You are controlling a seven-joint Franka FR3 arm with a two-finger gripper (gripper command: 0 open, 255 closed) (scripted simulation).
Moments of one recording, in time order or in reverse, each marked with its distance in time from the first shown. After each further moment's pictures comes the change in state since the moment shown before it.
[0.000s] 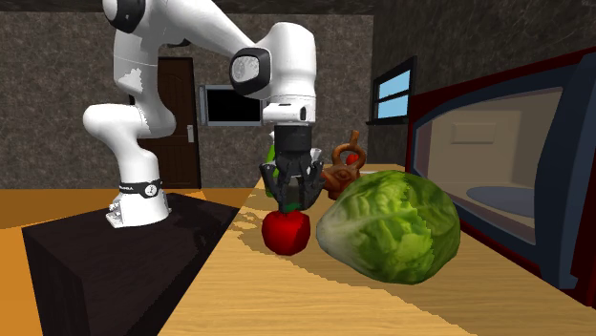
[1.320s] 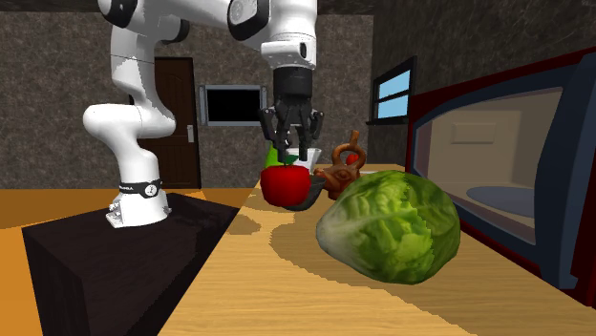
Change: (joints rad) arm -0.004 -0.114 0.005 0.115 0.017 -0.229 -0.012
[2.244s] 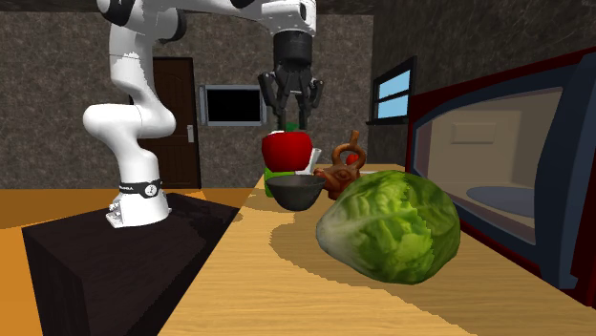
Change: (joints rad) arm 0.012 -0.062 0.011 0.083 0.007 -0.145 0.017
